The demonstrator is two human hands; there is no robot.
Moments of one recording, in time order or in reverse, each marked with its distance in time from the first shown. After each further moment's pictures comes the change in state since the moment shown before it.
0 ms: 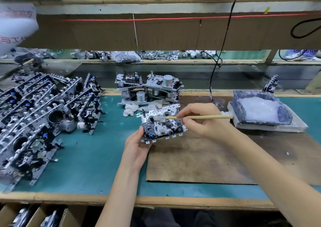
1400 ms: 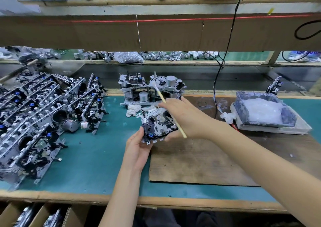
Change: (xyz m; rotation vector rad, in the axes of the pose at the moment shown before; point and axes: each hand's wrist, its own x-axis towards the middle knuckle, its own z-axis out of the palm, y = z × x) left_hand 0.001 0.000 -0.005 -0.062 -0.007 0.032; right_hand 0.043 0.009 0.027 -0.707 -0.364 -0.118
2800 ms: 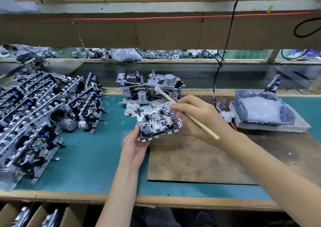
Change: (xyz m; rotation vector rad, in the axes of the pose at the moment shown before) left_hand 0.000 0.002 0.000 -0.055 0.037 0.026; right_hand -0.038 -0.003 -0.005 0.210 0.618 -0.173
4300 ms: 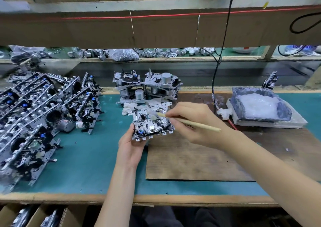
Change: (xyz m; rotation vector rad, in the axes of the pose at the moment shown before) left_hand -0.002 0.003 0.002 -0.030 -0.004 -0.029; right_hand 0.002 -0.015 -0.007 0.141 -0.131 0.050
